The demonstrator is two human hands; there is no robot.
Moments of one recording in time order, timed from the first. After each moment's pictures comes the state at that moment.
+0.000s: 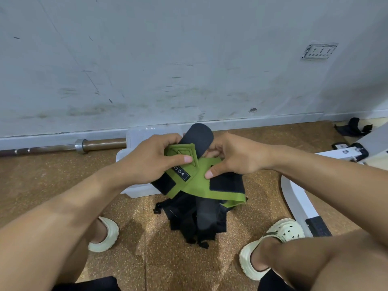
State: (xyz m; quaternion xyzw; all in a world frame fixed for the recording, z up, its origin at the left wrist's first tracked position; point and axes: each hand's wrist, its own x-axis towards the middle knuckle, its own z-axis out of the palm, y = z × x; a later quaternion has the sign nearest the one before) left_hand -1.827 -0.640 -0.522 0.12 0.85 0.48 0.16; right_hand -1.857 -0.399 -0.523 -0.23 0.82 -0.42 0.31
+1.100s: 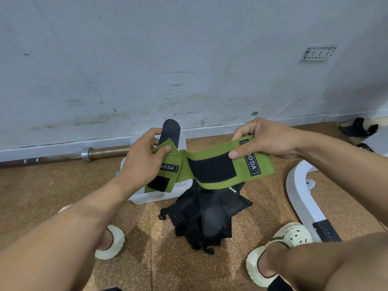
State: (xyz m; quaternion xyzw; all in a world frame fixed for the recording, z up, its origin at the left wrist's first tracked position) left_hand -1.844 -0.654 -0.558 -0.01 0.87 0.49 -0.02; right_hand -1.867 -0.355 -0.478 -0.08 0.81 -0.50 0.30
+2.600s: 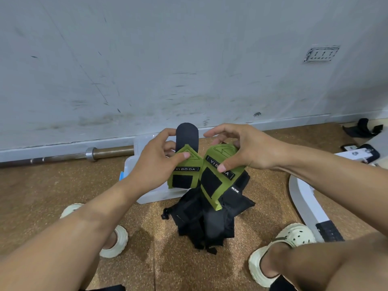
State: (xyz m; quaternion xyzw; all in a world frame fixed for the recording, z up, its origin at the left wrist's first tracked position) left_hand -1.825 -0.635 -0.533 0.03 0.82 0.57 0.06; right_hand -1.846 -0.395 -0.487 -0.12 0.85 -0.45 0.24
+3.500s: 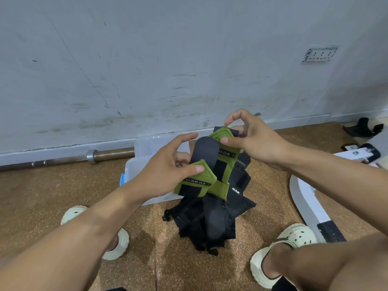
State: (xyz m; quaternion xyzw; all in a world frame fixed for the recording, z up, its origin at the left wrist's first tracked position) left_hand -1.812 -0.626 -0.521 0.11 0.80 0.57 0.16; right_hand -1.852 -0.388 -0.493 -0.05 0.83 -0.55 0.13
